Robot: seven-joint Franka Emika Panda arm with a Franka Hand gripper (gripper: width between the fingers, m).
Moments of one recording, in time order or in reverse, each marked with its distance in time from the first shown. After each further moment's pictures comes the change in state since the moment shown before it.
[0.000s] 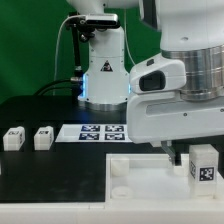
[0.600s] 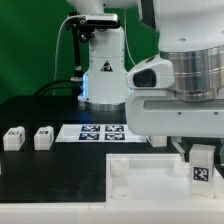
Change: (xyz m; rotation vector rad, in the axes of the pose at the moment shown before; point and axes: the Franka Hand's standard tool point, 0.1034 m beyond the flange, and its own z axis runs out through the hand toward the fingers) arm -0.001 0.000 0.000 0.009 -0.005 0.463
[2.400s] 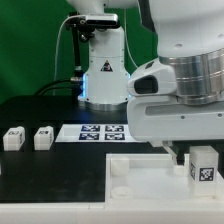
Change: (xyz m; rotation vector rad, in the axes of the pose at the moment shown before) arm 0.004 -0.003 0.006 0.030 0.014 -0.449
